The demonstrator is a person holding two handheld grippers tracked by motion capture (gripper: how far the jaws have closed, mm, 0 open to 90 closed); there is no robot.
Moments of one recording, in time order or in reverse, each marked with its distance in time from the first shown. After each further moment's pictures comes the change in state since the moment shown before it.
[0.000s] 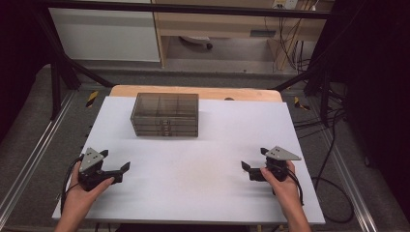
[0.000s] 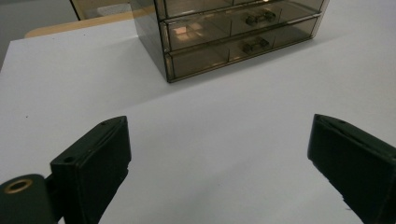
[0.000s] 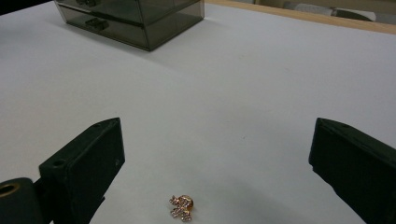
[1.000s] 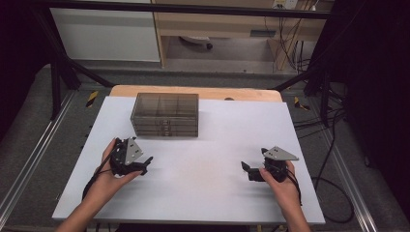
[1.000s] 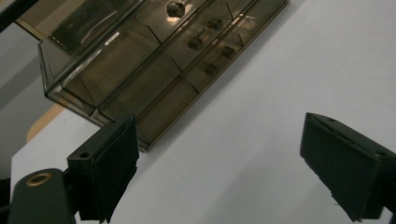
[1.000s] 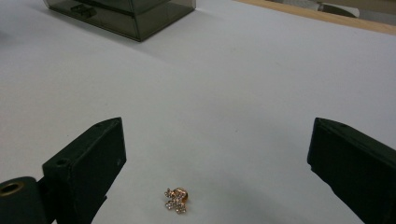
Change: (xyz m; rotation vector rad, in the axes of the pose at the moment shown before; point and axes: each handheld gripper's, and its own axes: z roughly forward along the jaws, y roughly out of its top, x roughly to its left) left arm -0.050 0.051 0.062 0.099 0.029 0.497; right arm 0.005 0.002 -0.003 0.047 -0.059 -0.019
